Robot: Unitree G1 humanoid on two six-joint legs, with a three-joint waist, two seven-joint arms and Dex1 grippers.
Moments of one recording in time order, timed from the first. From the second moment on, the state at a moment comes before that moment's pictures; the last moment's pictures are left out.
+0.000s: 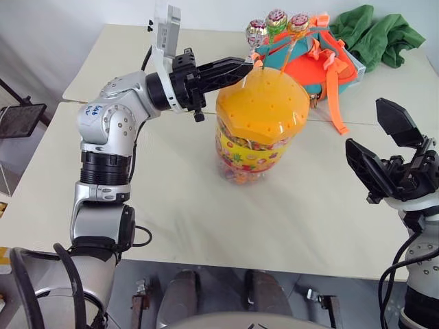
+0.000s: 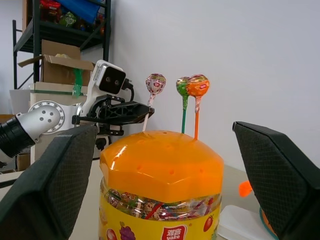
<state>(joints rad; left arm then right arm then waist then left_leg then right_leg) -1.05 0.35 0.08 0.26 -0.66 0.63 -1.00 -0.06 -0.51 -0.44 -0.49 0.95 0.10 0.86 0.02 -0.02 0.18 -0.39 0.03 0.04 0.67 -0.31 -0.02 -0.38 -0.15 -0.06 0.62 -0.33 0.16</state>
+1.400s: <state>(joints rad) -0.68 0.80 0.33 -0.06 -0.87 0.86 -1.05 -0.12 -0.64 -0.42 -0.34 0.85 0.11 1.11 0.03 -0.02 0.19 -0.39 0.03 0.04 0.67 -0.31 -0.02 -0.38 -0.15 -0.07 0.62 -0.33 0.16</state>
